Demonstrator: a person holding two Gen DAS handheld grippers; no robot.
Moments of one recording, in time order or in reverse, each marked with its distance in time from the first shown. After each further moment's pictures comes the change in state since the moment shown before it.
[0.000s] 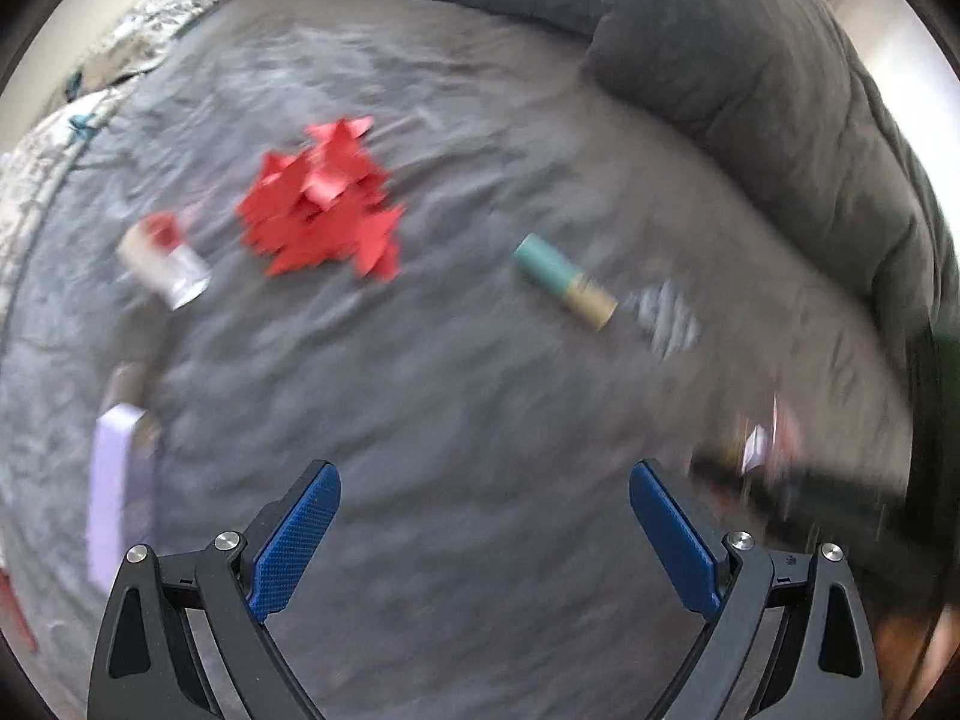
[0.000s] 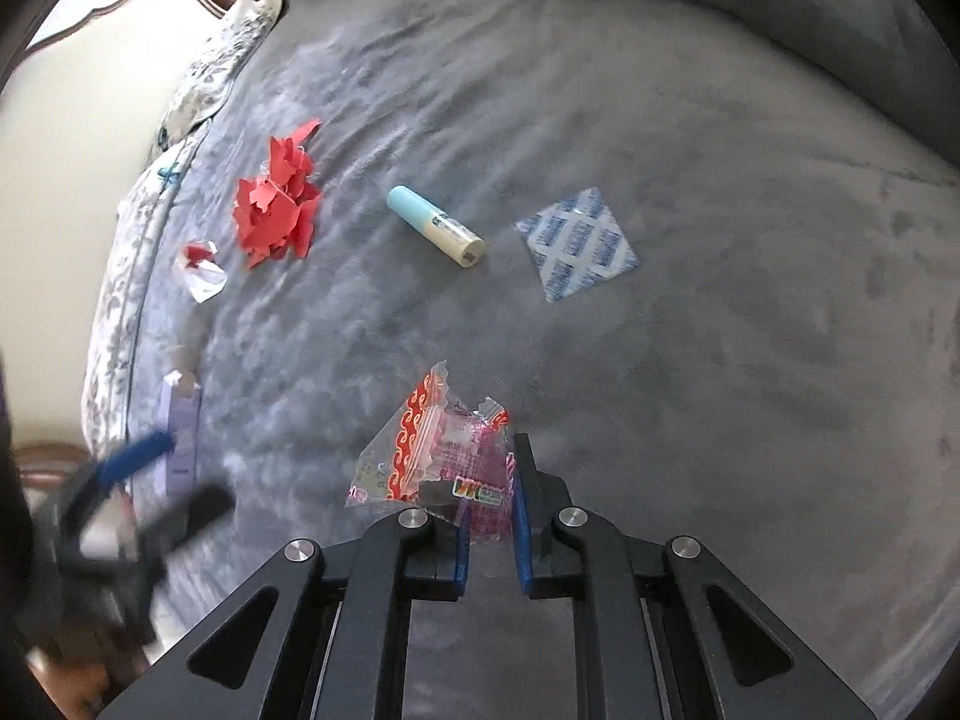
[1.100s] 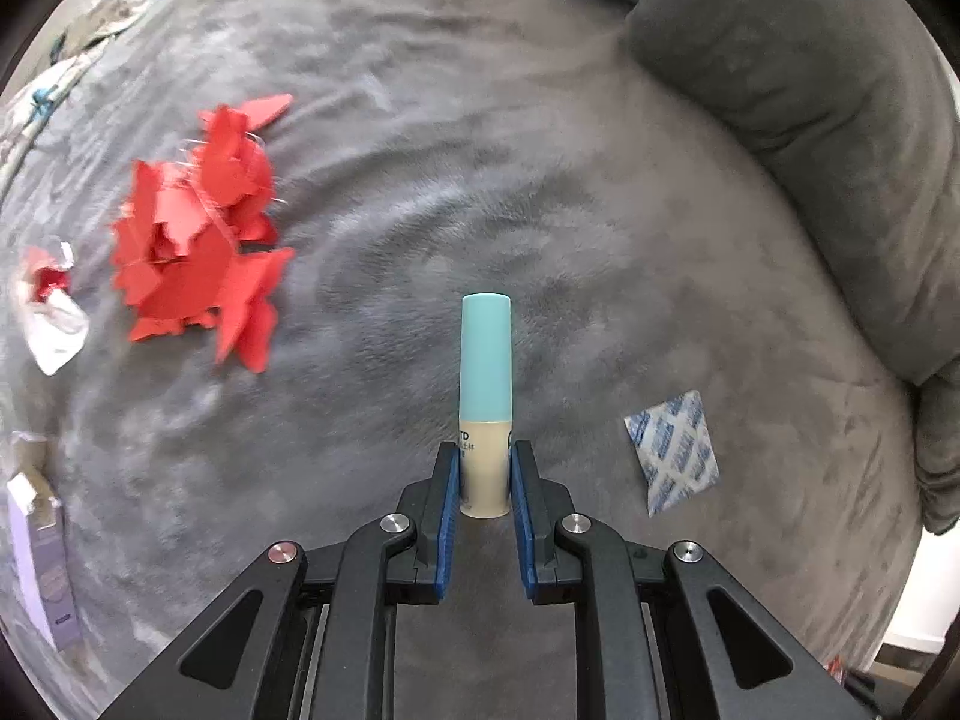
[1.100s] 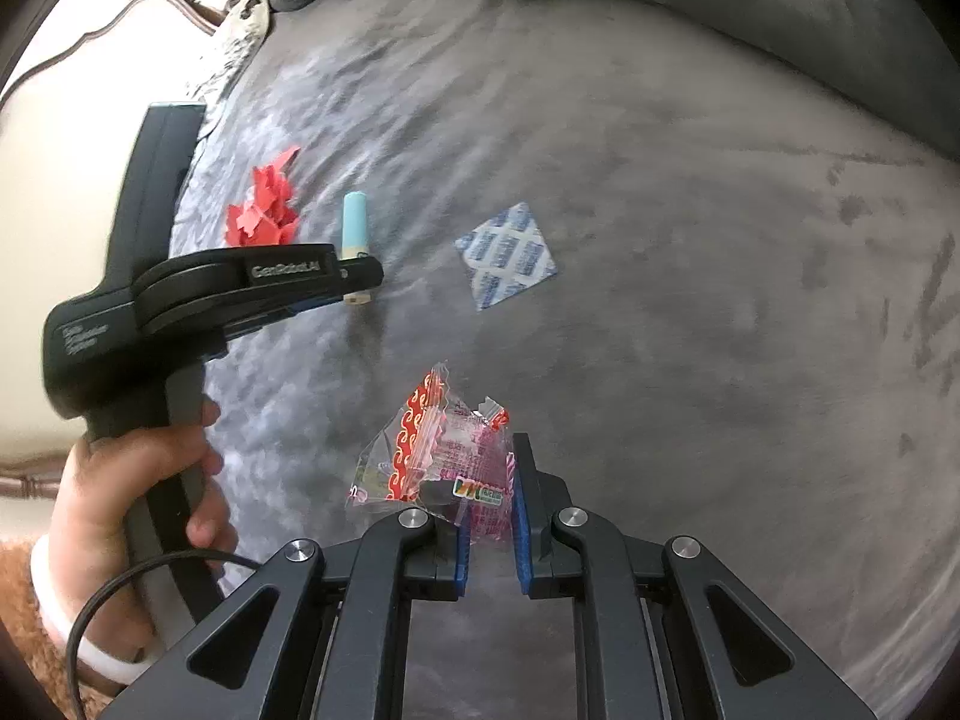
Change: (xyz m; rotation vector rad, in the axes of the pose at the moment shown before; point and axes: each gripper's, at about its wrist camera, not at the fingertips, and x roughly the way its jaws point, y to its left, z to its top) left arm 0.072 -0.027 0.055 -0.098 0.056 0.026; right arm -0.024 -0.032 0.000 0.026 -0.010 0.028
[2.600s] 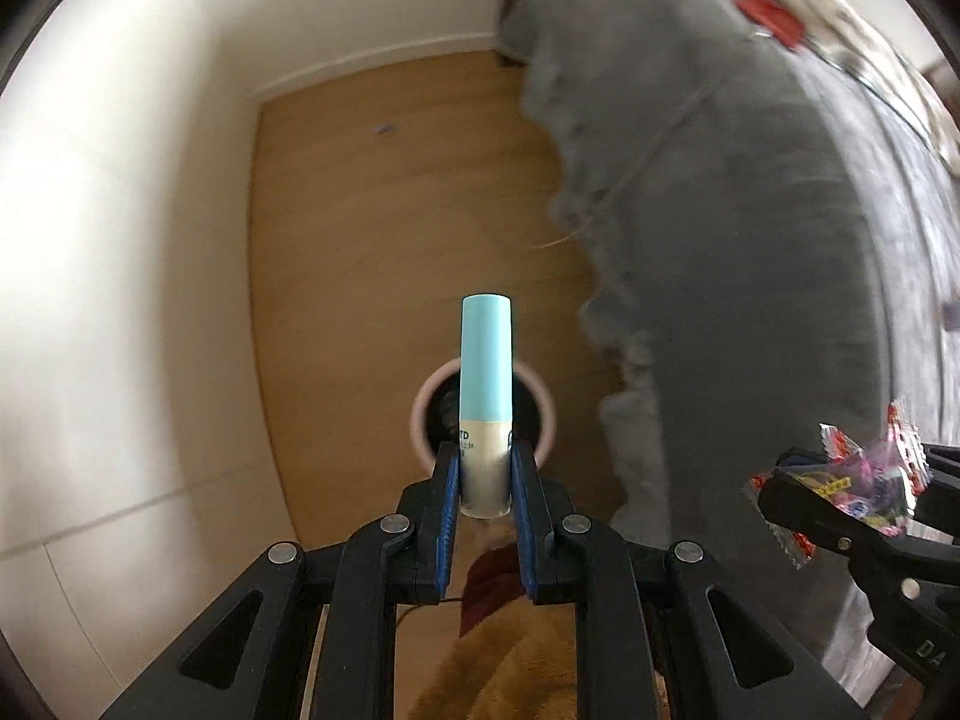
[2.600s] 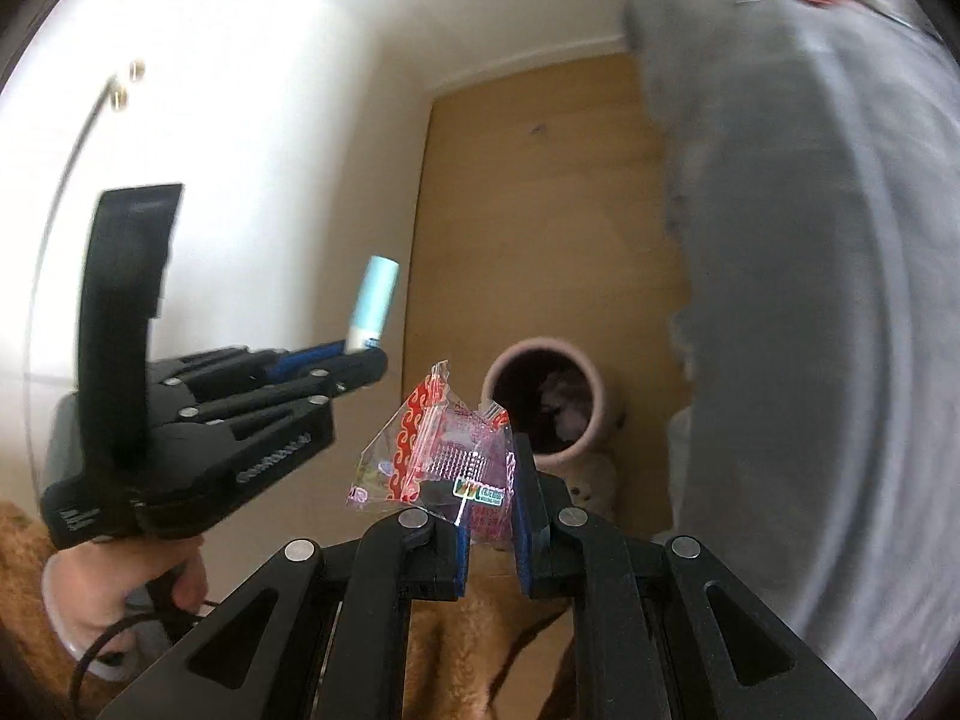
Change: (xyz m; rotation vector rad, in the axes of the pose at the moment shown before) left arm -0.181 0.392 -0.705 -1.215 -0.022 0.248; right arm 0.156 0.458 -0.530 -1.395 0.723 0.201
